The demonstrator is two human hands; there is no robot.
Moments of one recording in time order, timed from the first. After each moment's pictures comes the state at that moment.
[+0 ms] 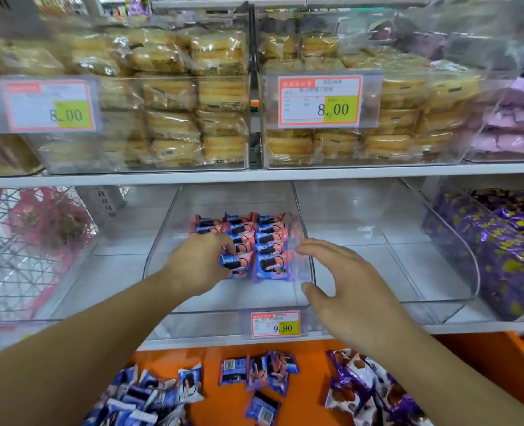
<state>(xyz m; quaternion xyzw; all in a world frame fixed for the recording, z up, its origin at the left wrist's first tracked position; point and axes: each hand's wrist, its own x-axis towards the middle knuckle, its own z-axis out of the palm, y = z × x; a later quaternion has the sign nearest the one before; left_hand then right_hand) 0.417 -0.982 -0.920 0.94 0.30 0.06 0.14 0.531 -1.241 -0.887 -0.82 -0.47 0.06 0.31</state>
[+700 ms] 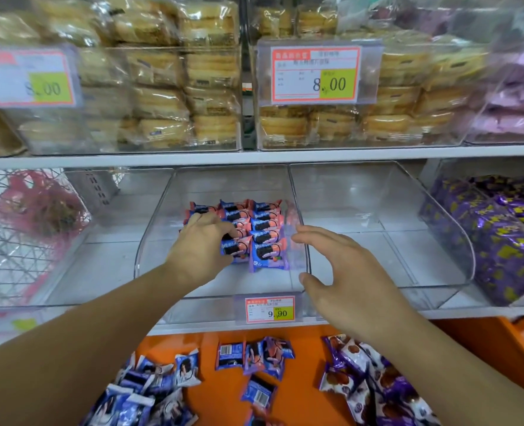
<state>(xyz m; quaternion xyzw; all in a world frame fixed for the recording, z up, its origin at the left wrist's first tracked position) 0.423 -0.988 -0.938 0.95 0.27 0.12 0.10 0.532 -1.245 -0.889 -0.83 -0.48 0.07 0.29</state>
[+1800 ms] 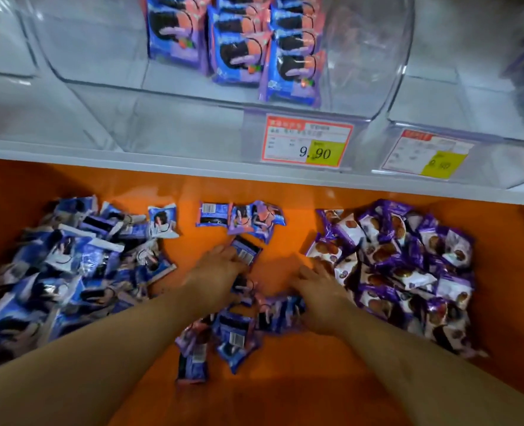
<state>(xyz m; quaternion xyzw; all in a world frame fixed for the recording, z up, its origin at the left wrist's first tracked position) 0.329 -1.118 -1.228 0.94 0.15 -0.23 0.19 0.498 -1.313 -1.213 -0.77 -0.52 0.33 -0.17</state>
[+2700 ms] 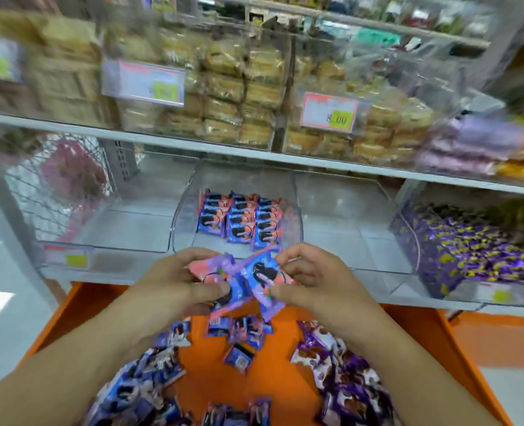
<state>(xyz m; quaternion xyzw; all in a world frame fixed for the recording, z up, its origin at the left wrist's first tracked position) 0.258 -1.123 -0.868 0.63 0.33 0.16 0.69 0.449 -1.285 -0.859 -0.69 -0.41 0.33 0.49</state>
